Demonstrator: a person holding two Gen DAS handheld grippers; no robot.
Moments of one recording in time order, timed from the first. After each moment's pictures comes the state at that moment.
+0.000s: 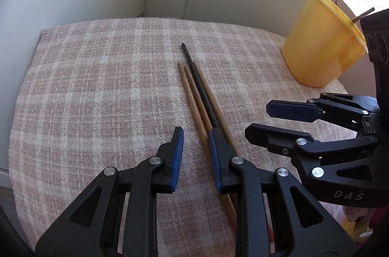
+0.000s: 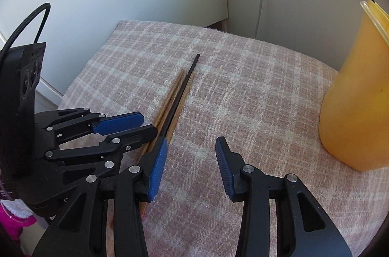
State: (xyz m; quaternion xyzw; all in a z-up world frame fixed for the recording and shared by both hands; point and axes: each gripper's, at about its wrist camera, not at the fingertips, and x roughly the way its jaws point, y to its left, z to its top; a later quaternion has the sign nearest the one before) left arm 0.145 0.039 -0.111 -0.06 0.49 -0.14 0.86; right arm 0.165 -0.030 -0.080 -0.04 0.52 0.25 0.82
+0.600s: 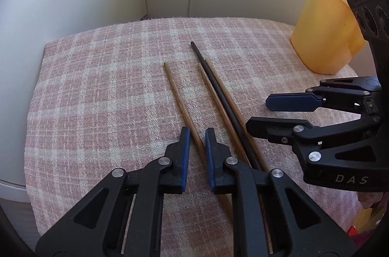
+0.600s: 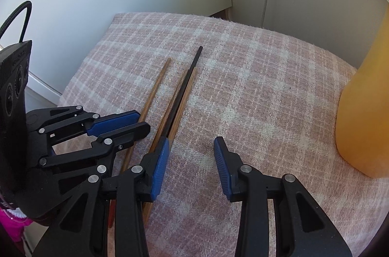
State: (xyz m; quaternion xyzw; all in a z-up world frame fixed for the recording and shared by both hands) left arm 0.158 0.048 -0.111 0.01 0.50 -0.13 0.86; right arm 0.181 -0.023 -0.093 -0.03 0.55 0.26 0.80
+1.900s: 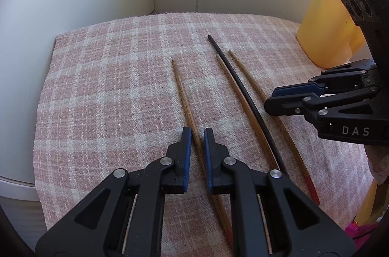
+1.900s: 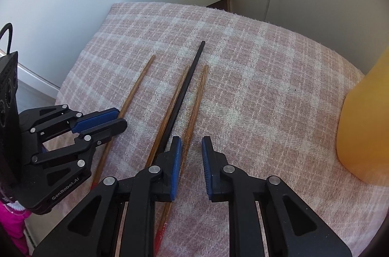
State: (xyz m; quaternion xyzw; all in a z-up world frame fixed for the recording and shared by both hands) left arm 0.141 0.086 -0.103 0.01 0.51 -0.12 0.85; right arm 0.193 -0.013 -0.098 -0.05 0.58 0.26 0.77
